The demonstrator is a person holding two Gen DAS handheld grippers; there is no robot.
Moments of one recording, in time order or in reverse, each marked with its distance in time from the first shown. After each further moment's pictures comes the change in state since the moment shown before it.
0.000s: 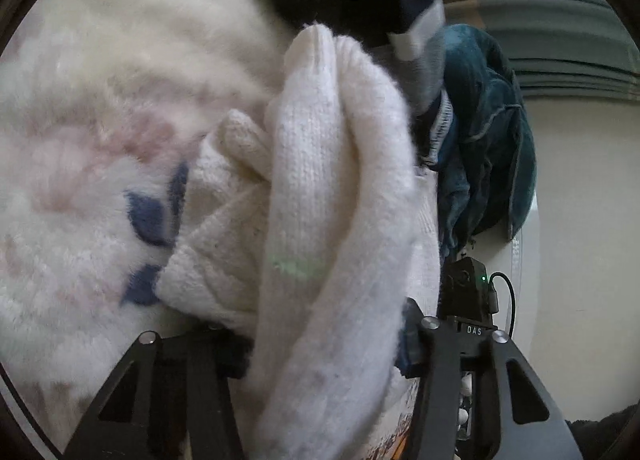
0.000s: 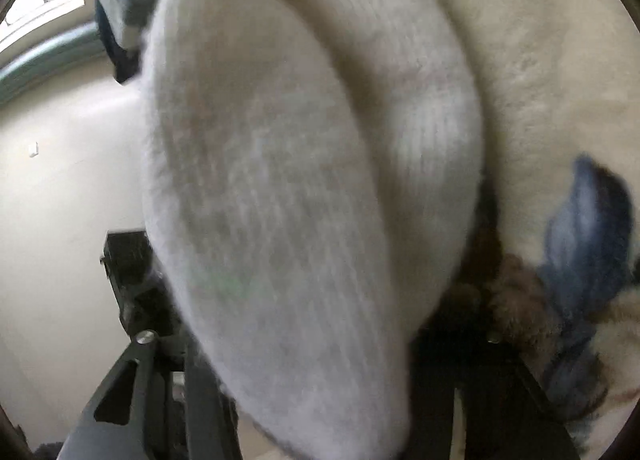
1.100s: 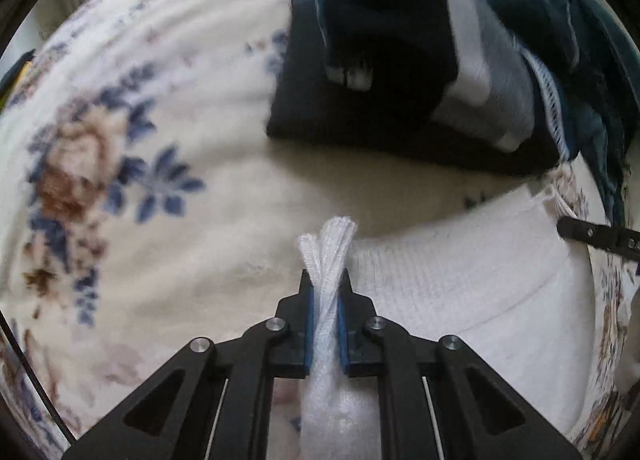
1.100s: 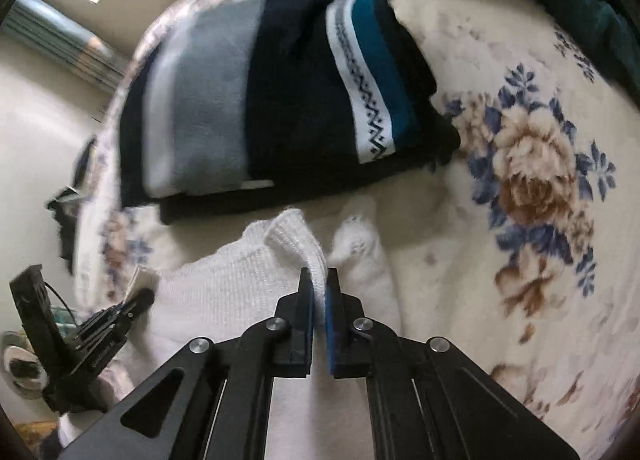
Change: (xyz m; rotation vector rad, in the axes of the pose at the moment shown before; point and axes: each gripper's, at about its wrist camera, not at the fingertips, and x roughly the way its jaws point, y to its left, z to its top) left arm 0.059 -0.037 0.087 0.458 -0.017 0.698; right arm -0.055 0.115 0.074 -0.217 -0.443 -0.619
